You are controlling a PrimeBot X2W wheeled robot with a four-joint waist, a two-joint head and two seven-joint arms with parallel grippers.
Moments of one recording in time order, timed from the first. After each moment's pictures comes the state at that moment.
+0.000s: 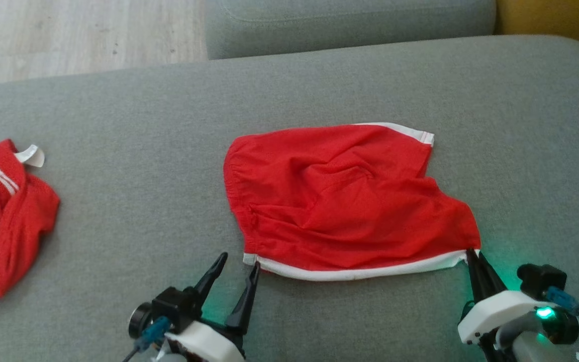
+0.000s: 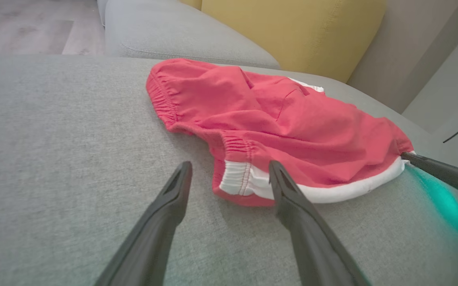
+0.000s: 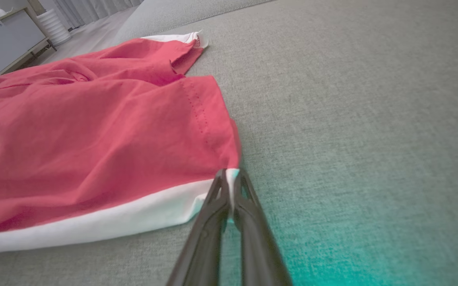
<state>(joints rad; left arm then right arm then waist) -0.14 0.14 -0.56 0.49 -0.42 -0.13 -0.25 -0.17 -0.14 0.14 0.77 0.36 0.13 -0.26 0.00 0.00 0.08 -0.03</state>
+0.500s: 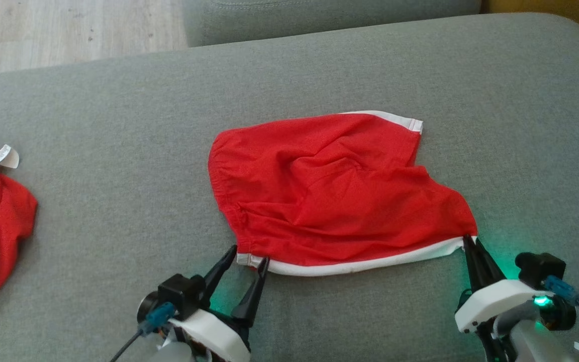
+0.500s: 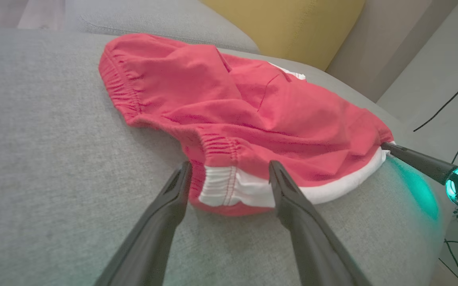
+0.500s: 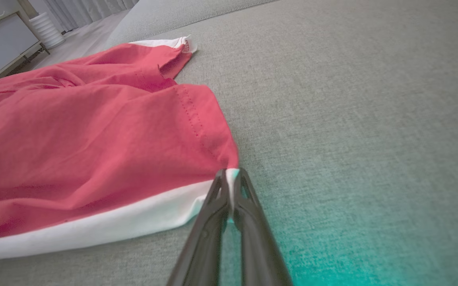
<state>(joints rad) -0.24 0.18 -0.70 0.52 -0.57 -0.13 -0.25 -0.20 -0.14 0.15 0.74 0.36 0.13 -0.26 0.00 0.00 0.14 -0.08</state>
